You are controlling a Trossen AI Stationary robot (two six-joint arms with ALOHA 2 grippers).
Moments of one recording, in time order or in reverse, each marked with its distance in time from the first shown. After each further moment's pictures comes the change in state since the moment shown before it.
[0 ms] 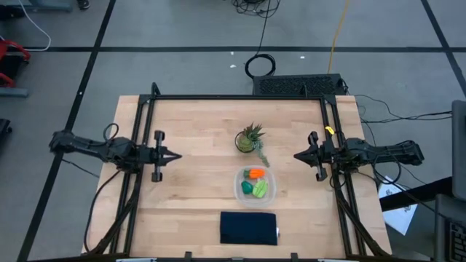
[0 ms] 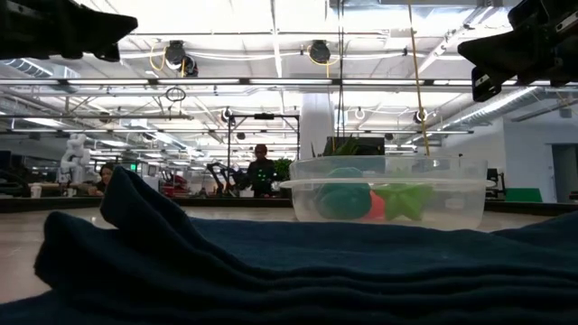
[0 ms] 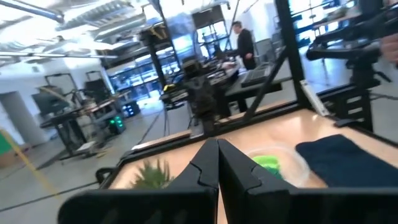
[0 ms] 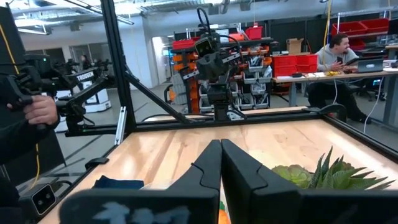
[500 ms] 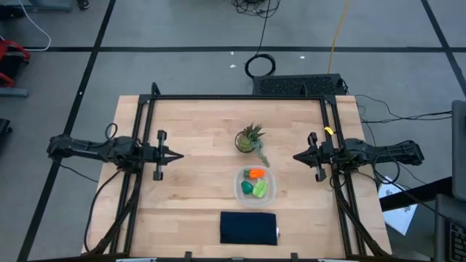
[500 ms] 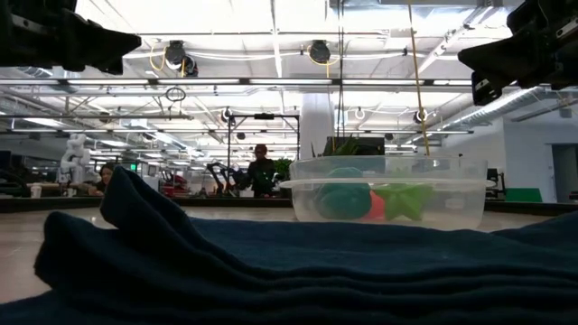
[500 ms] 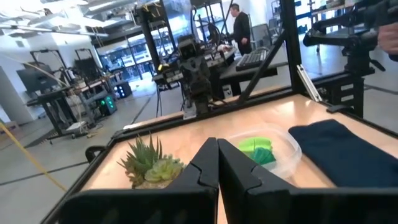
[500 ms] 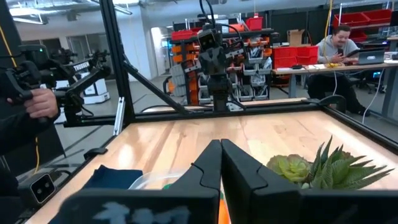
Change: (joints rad) left arm 0.090 -0.001 -0.001 -0.081 0.087 -0.064; right arm 0.000 0.000 0.000 -0.041 -0.001 -0.004
